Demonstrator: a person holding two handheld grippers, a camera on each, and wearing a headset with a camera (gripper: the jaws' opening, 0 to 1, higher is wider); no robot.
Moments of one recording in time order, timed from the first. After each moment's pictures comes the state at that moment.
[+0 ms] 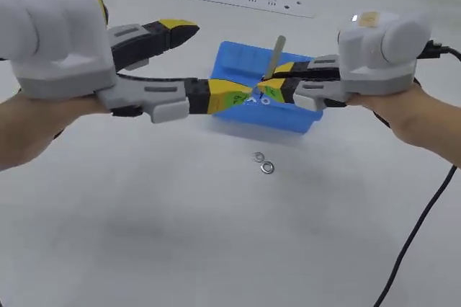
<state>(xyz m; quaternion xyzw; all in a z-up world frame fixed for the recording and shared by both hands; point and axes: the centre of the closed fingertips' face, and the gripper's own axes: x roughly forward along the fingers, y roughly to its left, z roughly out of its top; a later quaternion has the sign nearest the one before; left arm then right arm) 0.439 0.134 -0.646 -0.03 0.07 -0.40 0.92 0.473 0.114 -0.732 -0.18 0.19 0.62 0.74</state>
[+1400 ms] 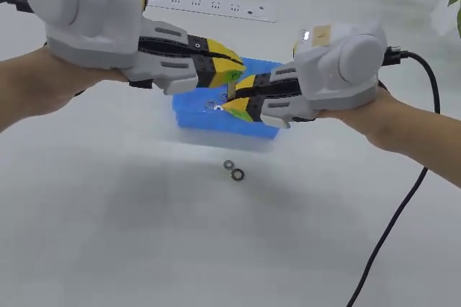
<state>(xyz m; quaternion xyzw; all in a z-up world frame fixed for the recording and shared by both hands) 0.451 0.080 -0.653 0.09 0.08 -0.54 0.83 0.454 0.109 -0.731 -0.26 0.16 0.65 0.70</state>
